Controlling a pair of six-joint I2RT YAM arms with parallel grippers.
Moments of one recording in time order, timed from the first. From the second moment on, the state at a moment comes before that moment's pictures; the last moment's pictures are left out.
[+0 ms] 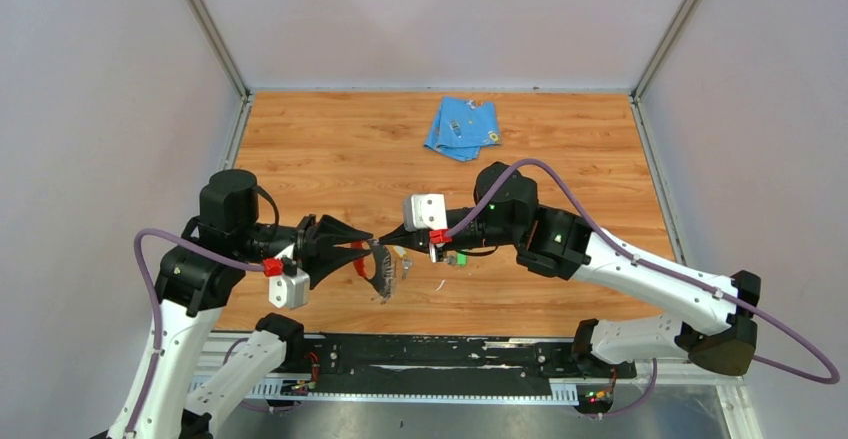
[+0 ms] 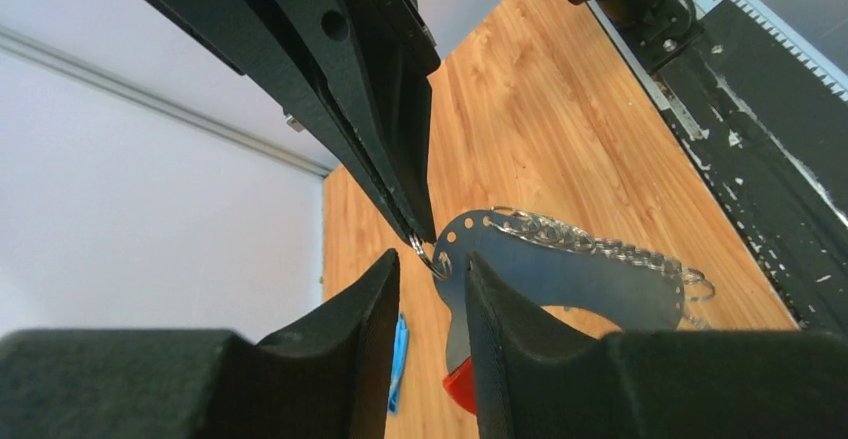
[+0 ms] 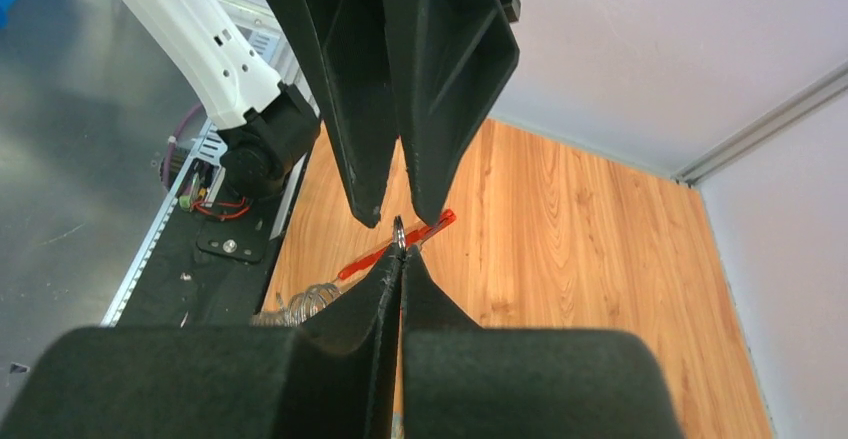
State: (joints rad) left arm -0.33 0.71 1.15 -0.93 1.27 1.31; right arm 1.16 1.19 1.25 -0.17 -0.49 -0.44
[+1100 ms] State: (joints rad) left arm -0.33 0.76 1.12 -0.92 1.25 1.09; right arm 1.16 1.21 1.27 -0.22 -0.47 -0.45
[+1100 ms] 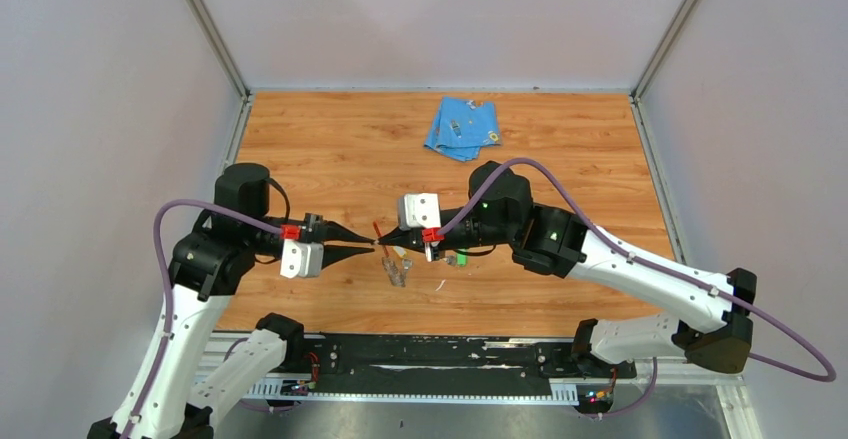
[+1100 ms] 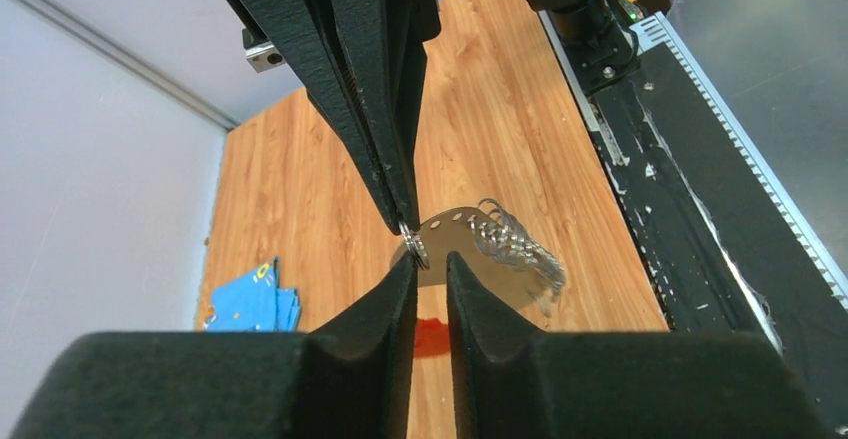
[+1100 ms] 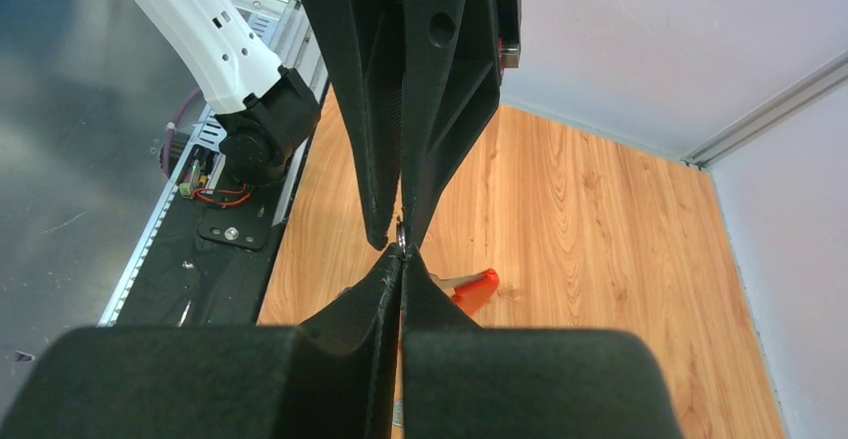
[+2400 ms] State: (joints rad) left arm -0.33 0.76 1.12 -0.92 1.26 1.07; right arm 0.82 1.10 1.24 -0.04 -0.91 0.14
